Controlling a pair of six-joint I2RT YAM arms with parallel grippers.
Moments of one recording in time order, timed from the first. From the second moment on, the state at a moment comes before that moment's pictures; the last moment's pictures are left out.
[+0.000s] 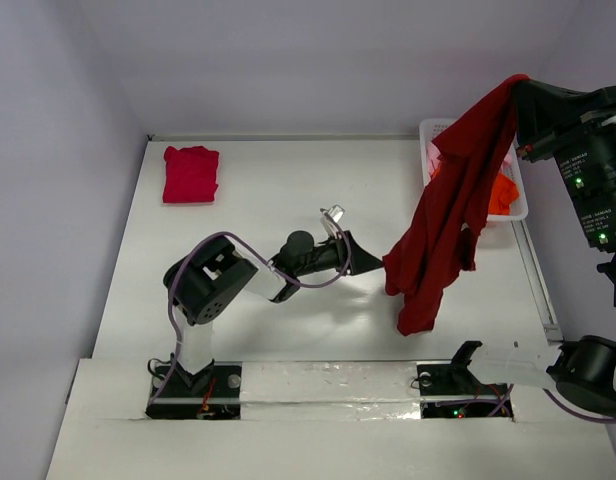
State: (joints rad) left arm -0.83 1.89 0.72 1.16 0.48 -1.02; right arm 0.85 1.15 2.18 -0.56 0.52 -0.05
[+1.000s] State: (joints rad) left arm -0.91 1.94 0.84 1.16 0.50 -1.06; right arm 0.85 1.13 2.14 -0.54 0.52 -0.05
